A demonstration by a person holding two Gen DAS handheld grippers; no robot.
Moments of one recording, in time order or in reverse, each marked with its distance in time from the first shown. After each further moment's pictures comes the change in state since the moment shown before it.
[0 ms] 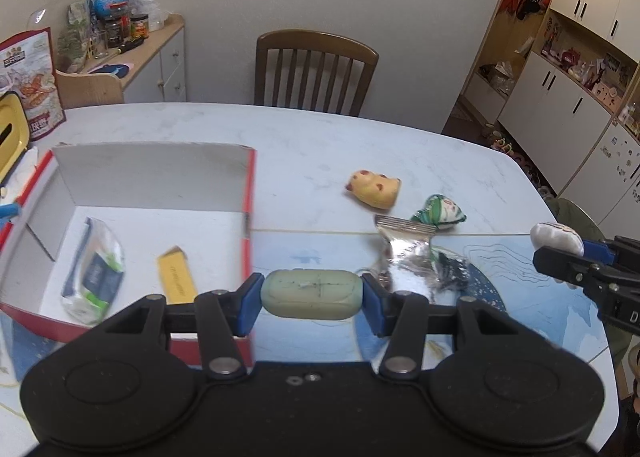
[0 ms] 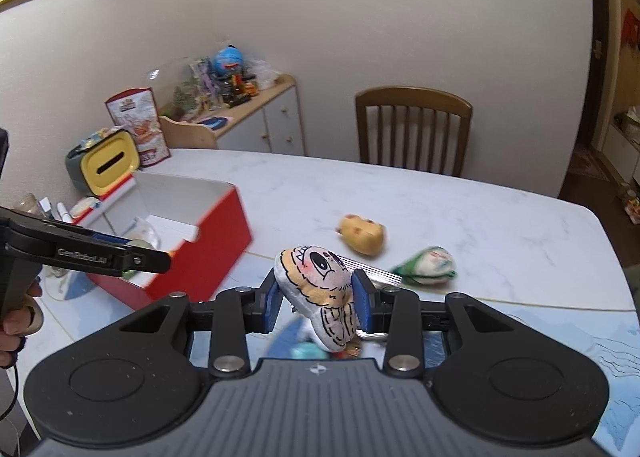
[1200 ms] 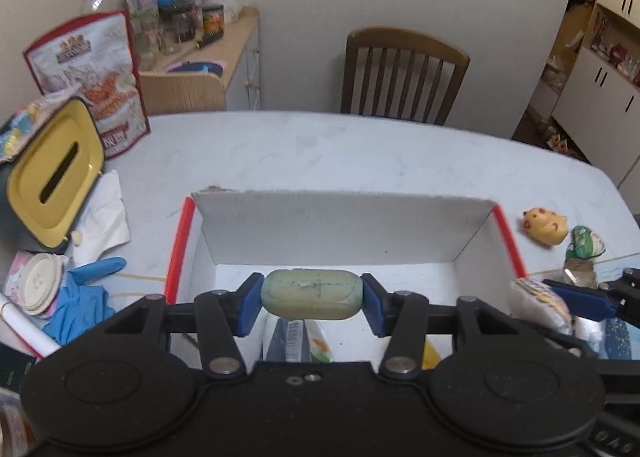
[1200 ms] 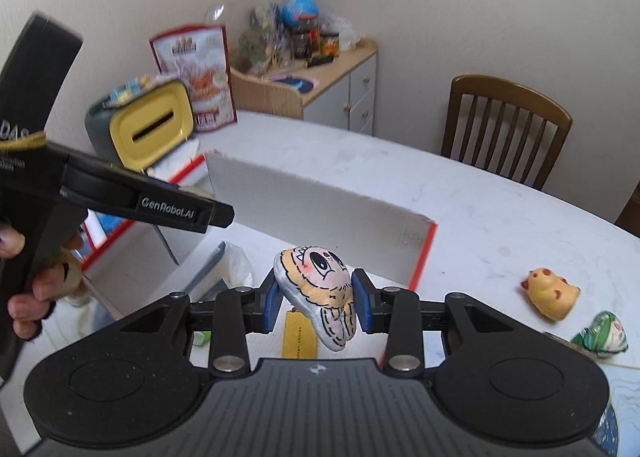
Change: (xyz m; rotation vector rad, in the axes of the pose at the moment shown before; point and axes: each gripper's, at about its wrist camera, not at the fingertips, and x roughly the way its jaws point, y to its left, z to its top) left arm 0.064 0.196 0.067 0.011 0.049 0.116; right arm 0.183 0.207 0.057 -0.127 0.140 0.026
